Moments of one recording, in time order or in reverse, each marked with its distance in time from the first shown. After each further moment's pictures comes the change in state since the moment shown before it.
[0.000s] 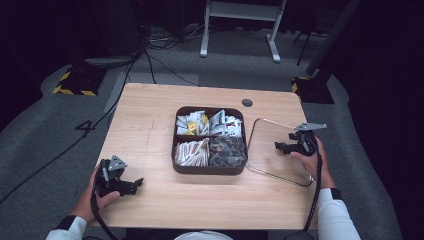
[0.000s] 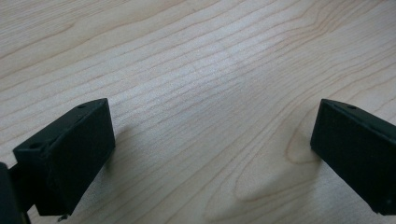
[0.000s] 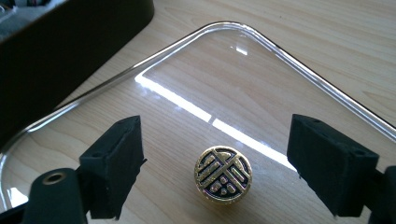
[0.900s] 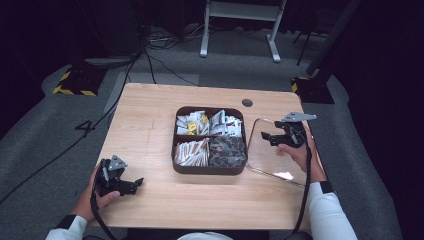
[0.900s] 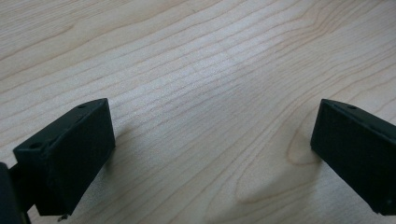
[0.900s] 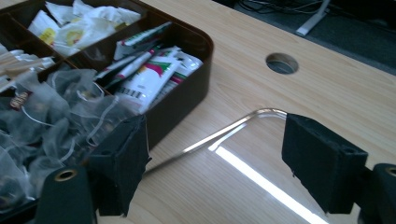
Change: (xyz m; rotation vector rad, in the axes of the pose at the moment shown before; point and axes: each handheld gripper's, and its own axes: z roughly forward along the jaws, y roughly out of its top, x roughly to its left) left arm 0.000 0.000 0.001 -0.001 0.000 0.001; right arm 0.053 0.056 -0.005 -0.111 0.049 -0.129
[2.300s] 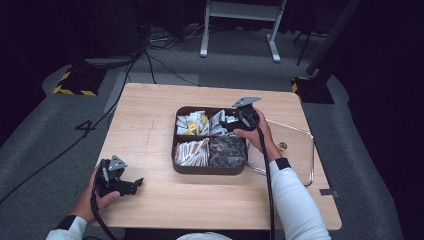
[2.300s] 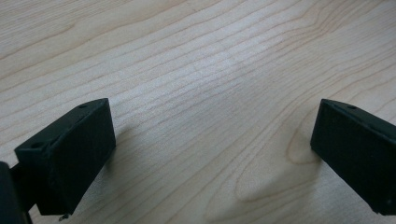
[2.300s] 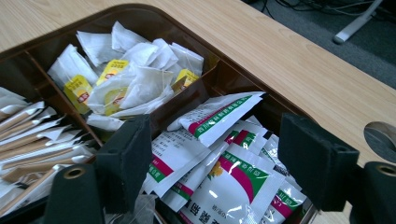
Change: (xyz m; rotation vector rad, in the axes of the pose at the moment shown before) left arm 0.000 0.000 -0.001 0.000 0.002 0.000; right arm 0.064 0.075 0.105 0.083 0.061 -0.088
